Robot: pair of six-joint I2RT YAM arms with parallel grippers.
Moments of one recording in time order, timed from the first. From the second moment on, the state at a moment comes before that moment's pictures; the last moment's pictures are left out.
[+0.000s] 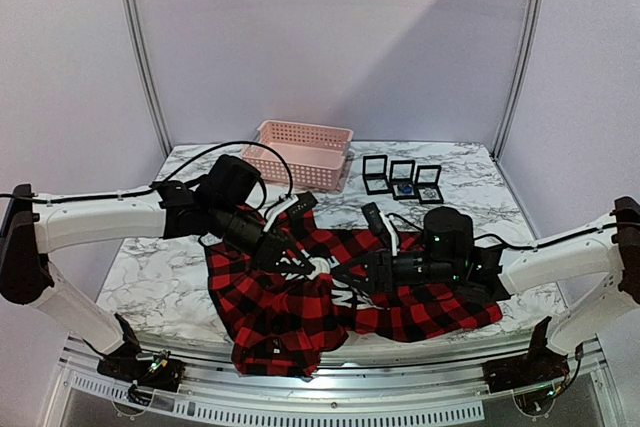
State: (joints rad) left arm -0.83 1.45 0.99 -0.33 0.77 -0.12; right arm 1.01 1.44 0.62 0.56 -0.40 0.75
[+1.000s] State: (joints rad) left arm -0.83 1.45 0.99 -0.29 0.85 -0.12; right arm 1.04 1.50 0.59 0.71 -0.47 0.72
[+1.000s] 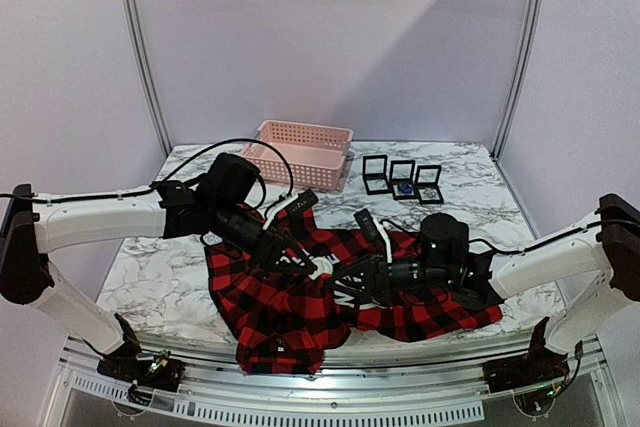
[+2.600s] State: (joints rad) left arm -0.82 1.45 0.99 -0.30 0.84 -0.12; right arm 1.00 1.62 0.62 0.89 -0.56 0.90
